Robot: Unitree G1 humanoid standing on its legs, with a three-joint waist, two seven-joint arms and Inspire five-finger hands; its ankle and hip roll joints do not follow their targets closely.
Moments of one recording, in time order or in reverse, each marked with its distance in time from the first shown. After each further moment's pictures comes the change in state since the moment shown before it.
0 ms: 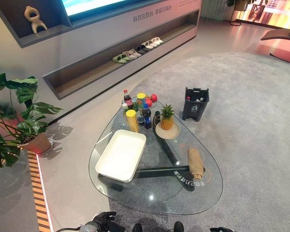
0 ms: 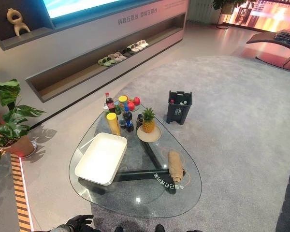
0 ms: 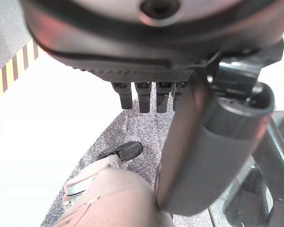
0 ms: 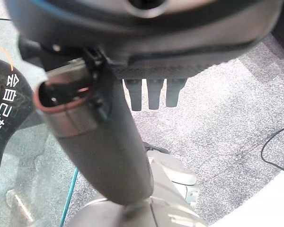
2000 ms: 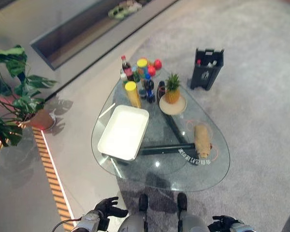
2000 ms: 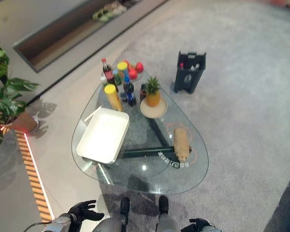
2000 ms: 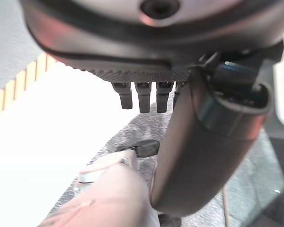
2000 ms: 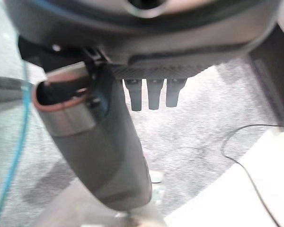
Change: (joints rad) left arm -0.102 0.013 0.042 -0.047 -0.204 -0.003 0.012; right arm -0.121 -0.056 0.005 -0.018 0.005 0.035 0.005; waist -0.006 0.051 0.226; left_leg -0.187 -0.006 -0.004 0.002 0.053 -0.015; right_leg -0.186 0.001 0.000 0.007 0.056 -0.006
